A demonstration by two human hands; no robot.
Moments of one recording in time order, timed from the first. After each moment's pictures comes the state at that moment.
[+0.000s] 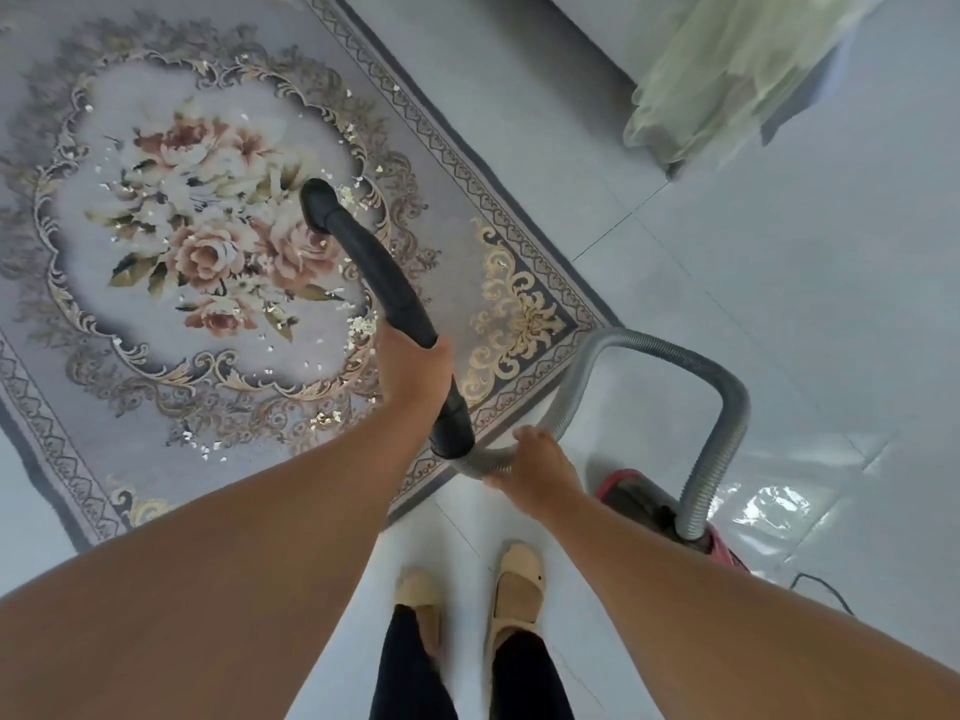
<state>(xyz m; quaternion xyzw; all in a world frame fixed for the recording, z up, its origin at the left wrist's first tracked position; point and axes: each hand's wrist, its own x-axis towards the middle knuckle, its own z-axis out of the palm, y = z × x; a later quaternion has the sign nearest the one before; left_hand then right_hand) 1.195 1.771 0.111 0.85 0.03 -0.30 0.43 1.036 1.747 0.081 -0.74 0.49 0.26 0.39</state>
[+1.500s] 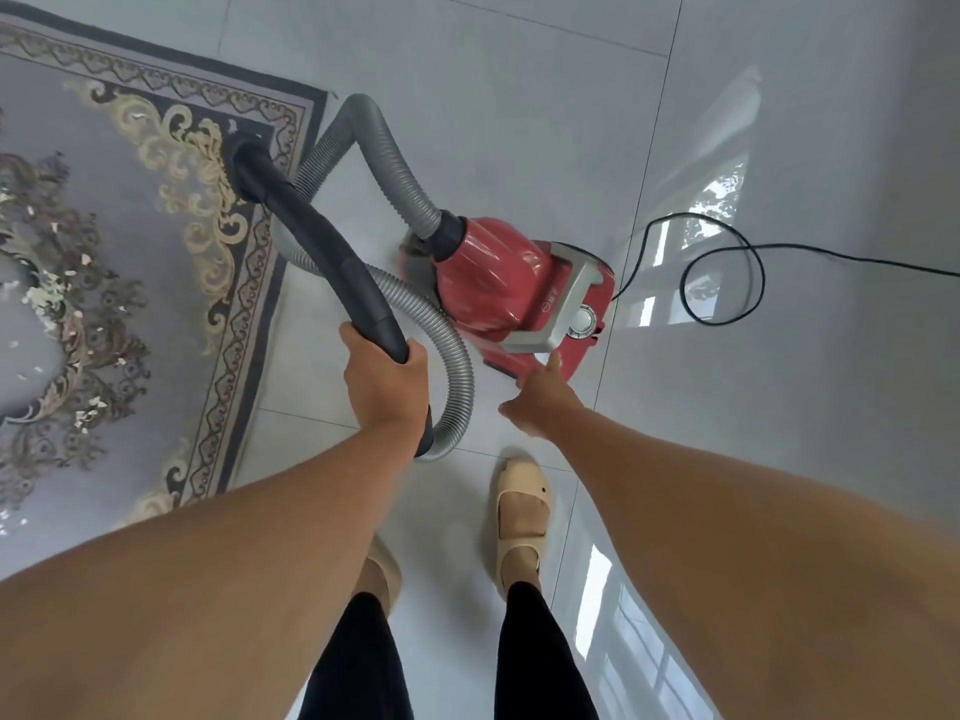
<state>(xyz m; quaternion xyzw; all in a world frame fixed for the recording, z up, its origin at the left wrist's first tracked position) 0.792 1.841 -0.046 0.87 -0.27 -0.33 0.23 0.634 1.829 -0.080 -0.50 0.68 0.24 0.47</state>
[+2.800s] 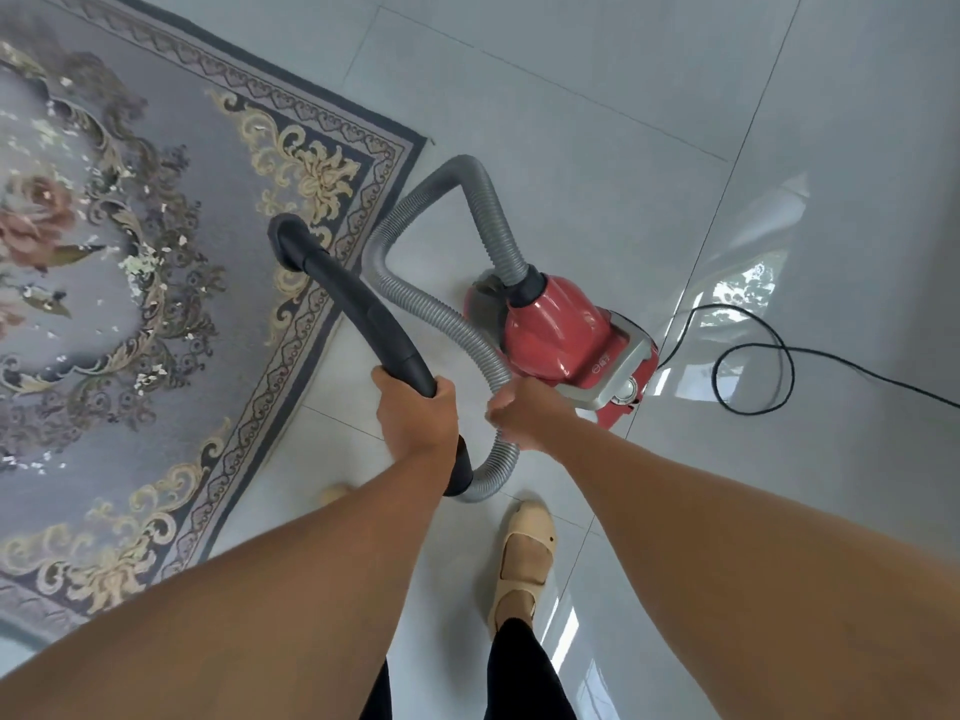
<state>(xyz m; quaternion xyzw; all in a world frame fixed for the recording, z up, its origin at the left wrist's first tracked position) 0.818 1.848 -0.011 0.90 -0.12 -0.34 0.26 0.711 1.793 -0.027 -0.54 0.62 0.21 0.53</state>
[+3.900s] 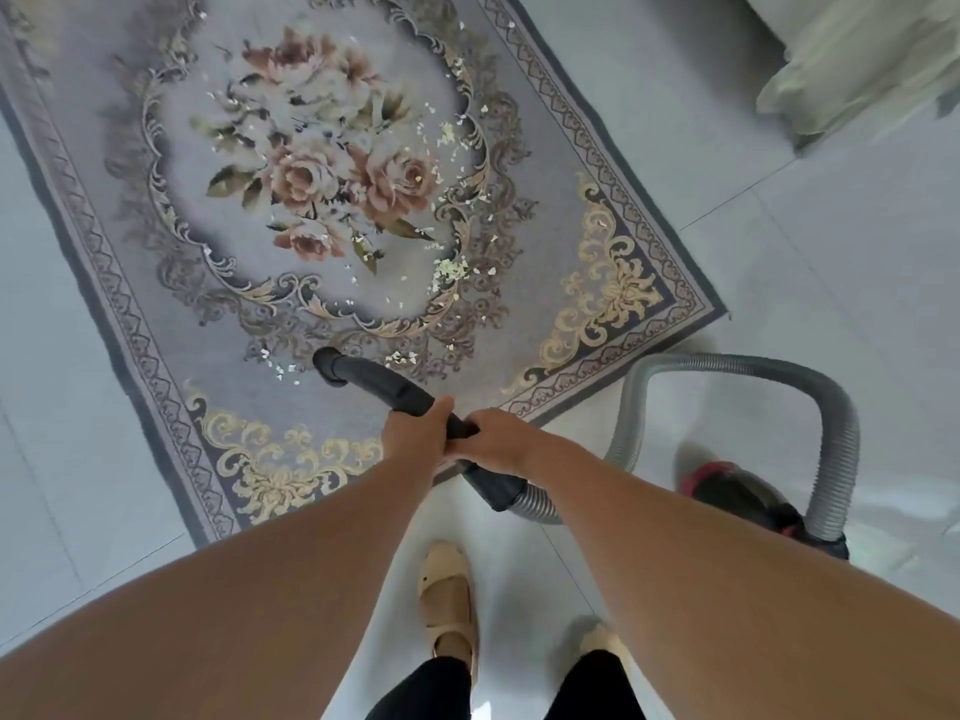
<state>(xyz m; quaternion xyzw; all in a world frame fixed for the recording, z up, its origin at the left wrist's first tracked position) 1.188 1.958 0.027 0.79 0.25 -0.40 0.38 1.125 1.866 0.030 -0.68 0.29 0.37 0.56</state>
